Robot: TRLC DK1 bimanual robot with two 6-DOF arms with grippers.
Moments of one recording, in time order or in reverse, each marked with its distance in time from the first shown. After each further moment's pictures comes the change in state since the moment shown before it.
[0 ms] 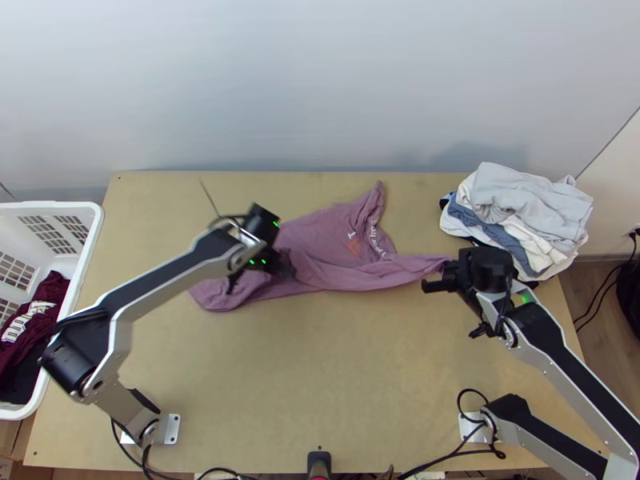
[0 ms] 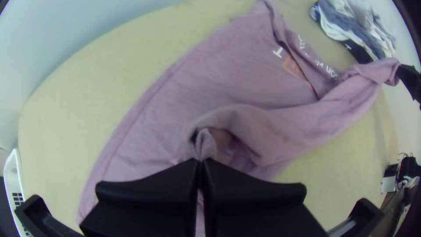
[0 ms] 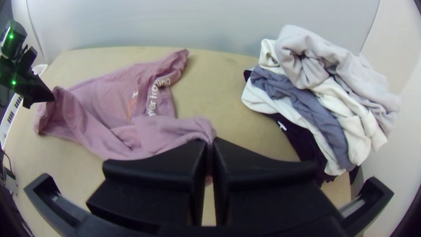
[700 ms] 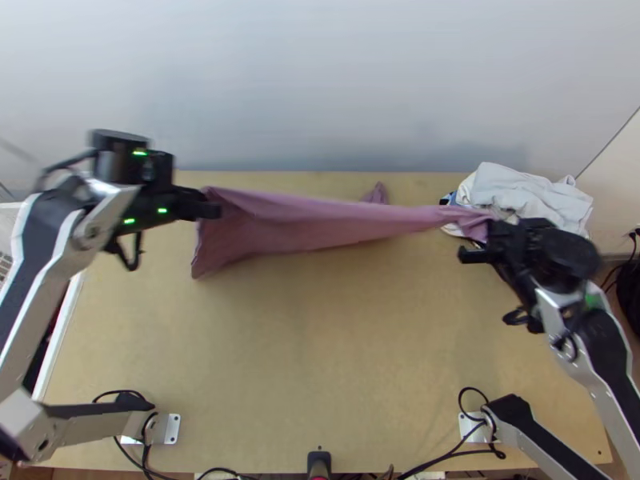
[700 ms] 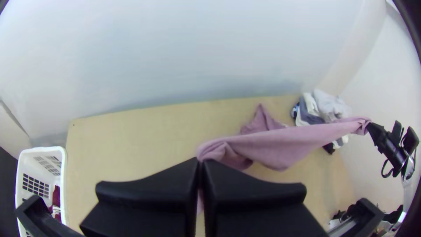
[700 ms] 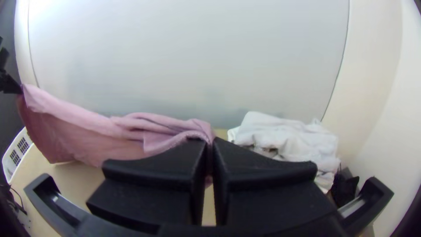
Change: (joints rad) left arm 0.235 -0.342 0.453 -0.446 0.086 -0.037; right arm -0.055 -0.137 0.296 -0.091 0.052 -0.047
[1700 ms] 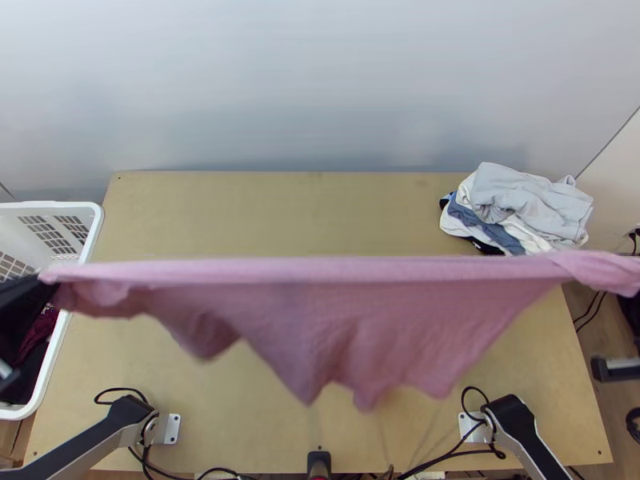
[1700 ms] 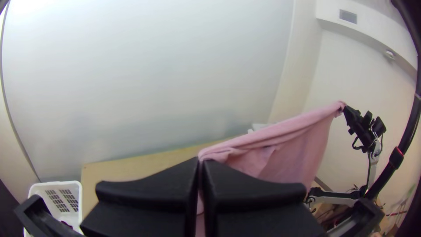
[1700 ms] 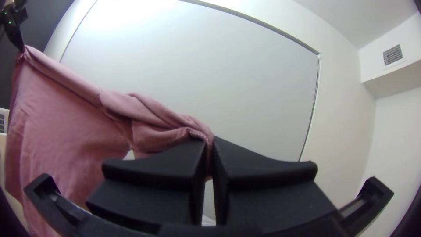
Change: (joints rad) left arm -0.064 -0.419 0.428 -0.420 0.043 0.049; right arm 0.011 -0.454 0.299 -0.071 -0.051 -0.501
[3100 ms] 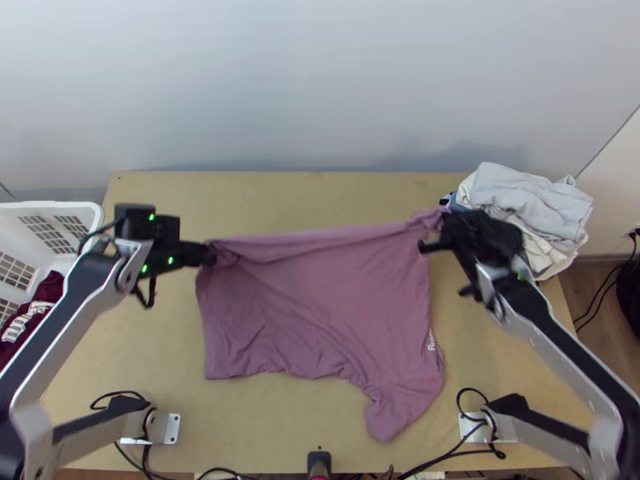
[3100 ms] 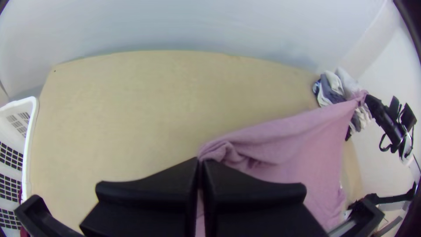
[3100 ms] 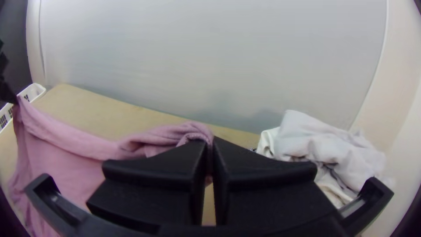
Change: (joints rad) left arm 0.249 0.290 -1.146 0.885 0.156 0.008; right arm -0.012 0.789 -0.506 0.628 -0.030 0.352
